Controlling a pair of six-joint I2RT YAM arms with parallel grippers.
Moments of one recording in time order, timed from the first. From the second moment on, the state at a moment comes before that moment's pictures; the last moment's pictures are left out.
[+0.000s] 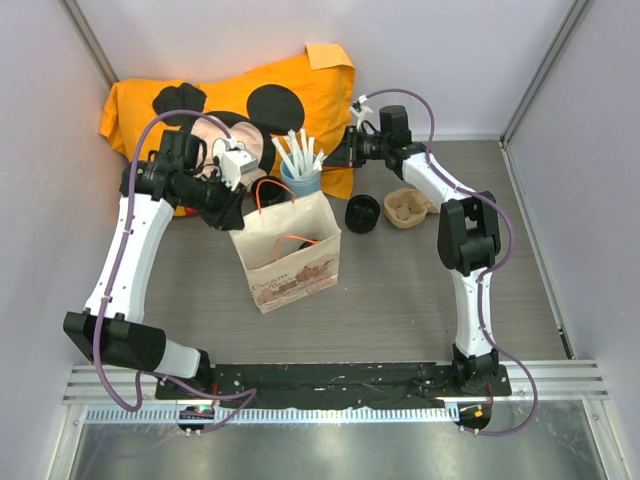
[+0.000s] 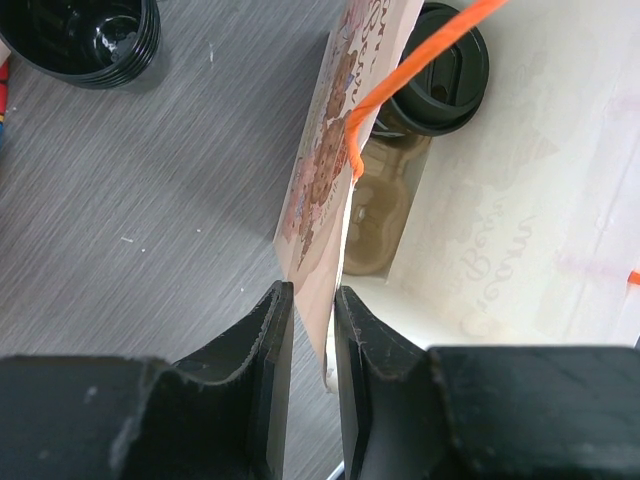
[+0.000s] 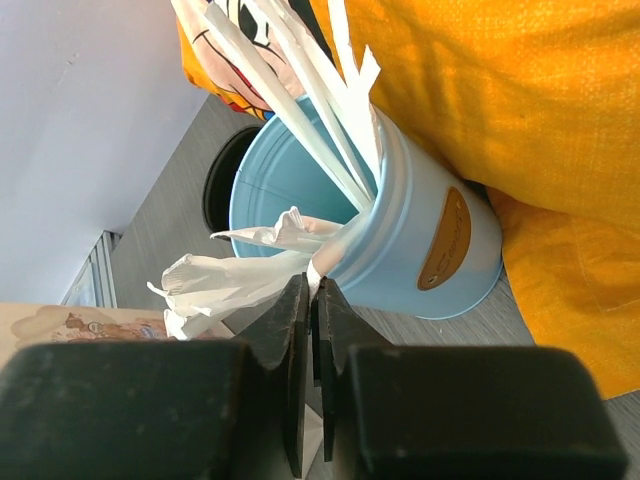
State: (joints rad) left arm -0.16 1.43 1.66 -1.28 0.52 0.52; right arm 0.31 2.23 1.91 -0.11 -0.85 0.37
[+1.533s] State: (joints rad) left arm -0.16 1.36 1.67 -1.26 0.55 0.49; right arm 0.23 1.69 2.05 -0.58 -0.68 -0.01
